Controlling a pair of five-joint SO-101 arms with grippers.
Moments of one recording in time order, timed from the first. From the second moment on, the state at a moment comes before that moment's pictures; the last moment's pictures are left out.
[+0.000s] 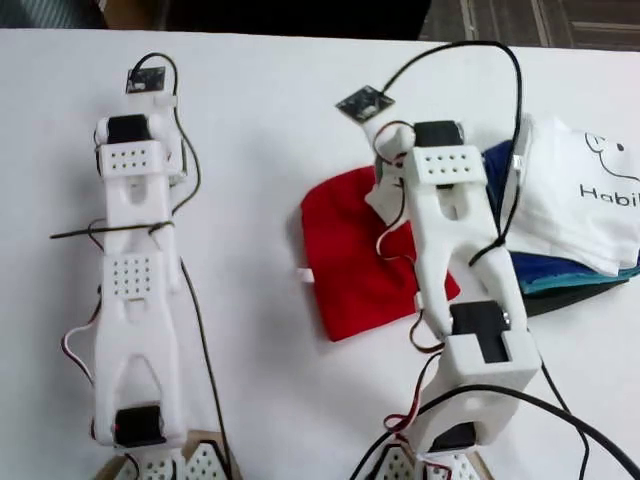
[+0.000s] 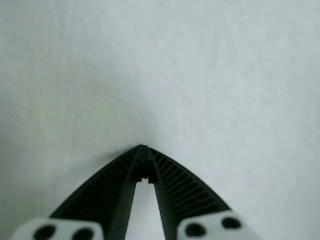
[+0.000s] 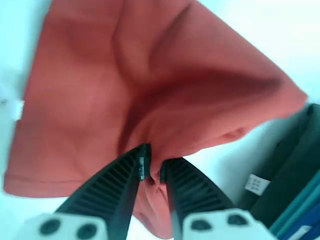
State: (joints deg) left arm -14.5 81.2 -94.0 96.8 3.0; right arm -8.7 16.7 -7.8 82.1 33.0
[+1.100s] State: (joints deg) left arm -14.5 81.2 -94.0 96.8 3.0; right arm 0.1 28.7 -7.6 77.7 39.3
